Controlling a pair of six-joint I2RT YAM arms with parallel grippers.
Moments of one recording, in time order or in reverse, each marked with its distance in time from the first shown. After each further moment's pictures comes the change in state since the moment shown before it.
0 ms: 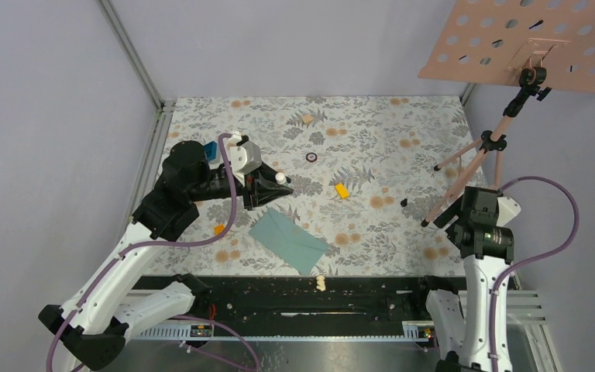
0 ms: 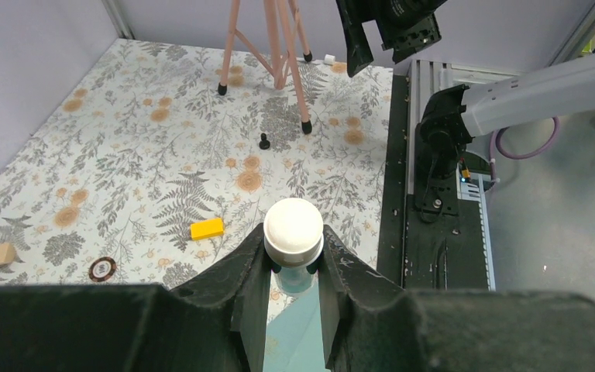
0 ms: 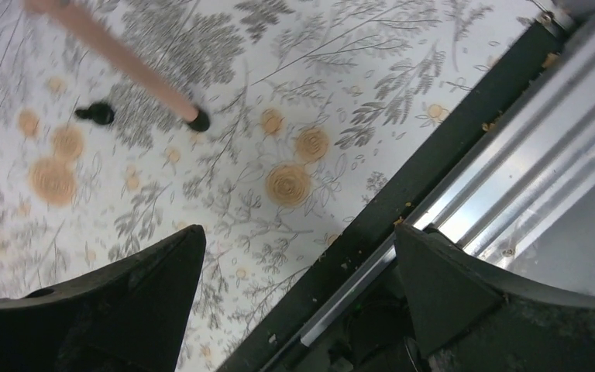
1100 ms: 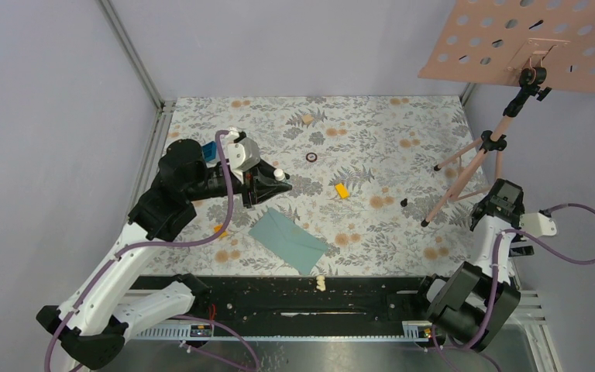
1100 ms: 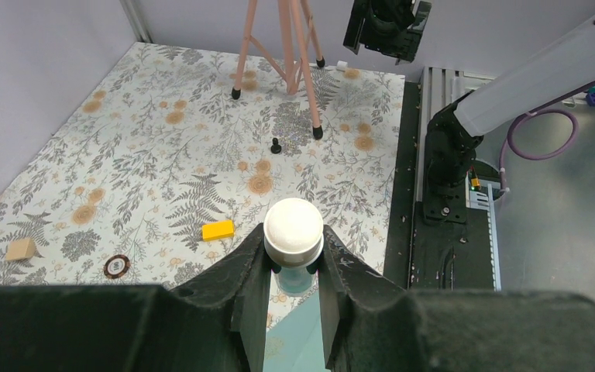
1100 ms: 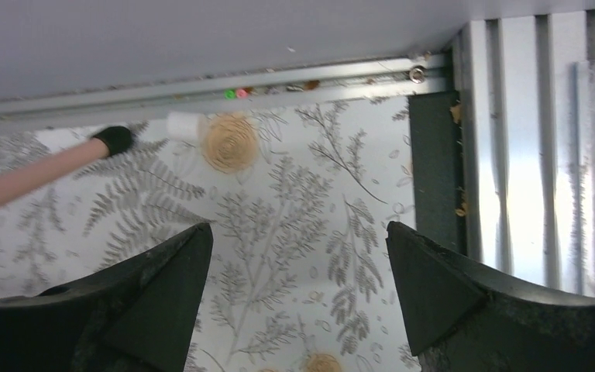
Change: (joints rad) left arm -0.011 0.006 0.050 -0.028 -0.053 -0.004; right arm -0.470 0.402 -0.180 0.546 0.287 0.287
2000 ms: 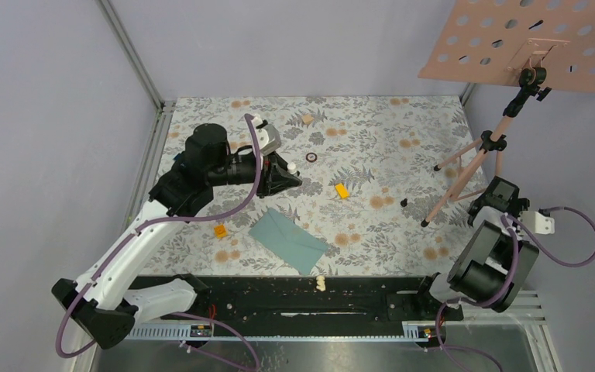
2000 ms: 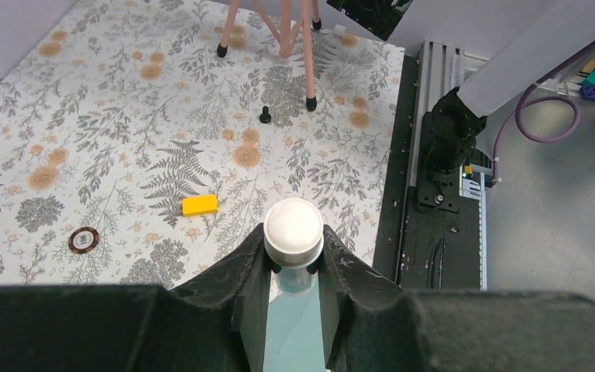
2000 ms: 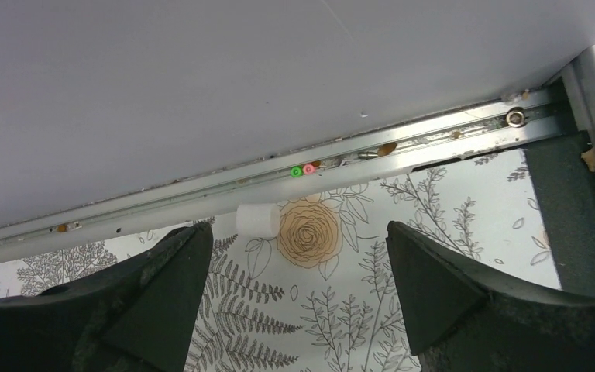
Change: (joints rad) left arm -0.001 0.154 0.071 -0.053 0.000 -0.019; right arm 0.000 0.264 -0.063 0.493 0.129 0.119
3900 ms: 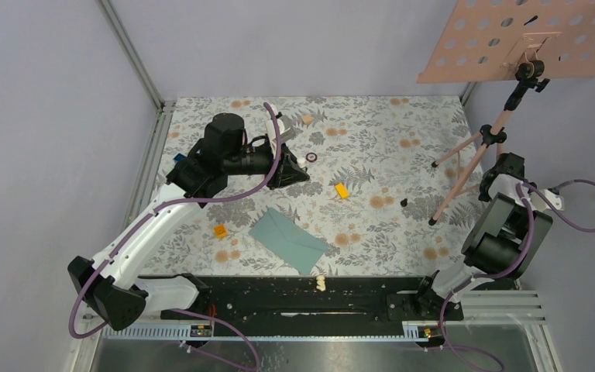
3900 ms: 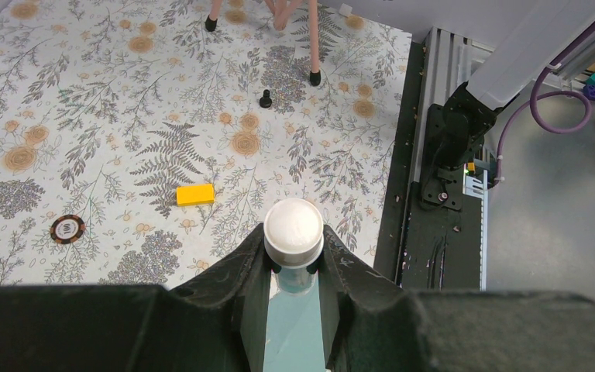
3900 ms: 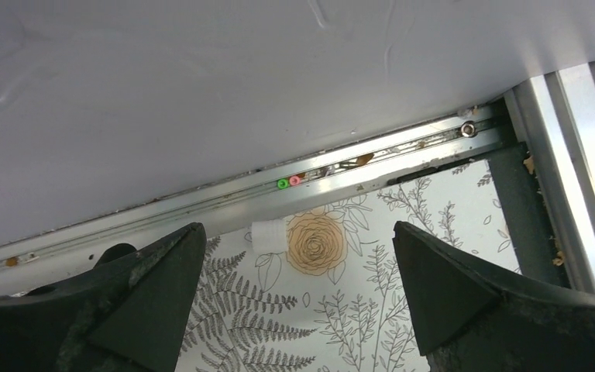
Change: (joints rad) left arm 0.000 0.141 0.068 -0.017 0.000 -0.011; right arm 0.028 0.252 0.374 -0.424 0.094 0.106
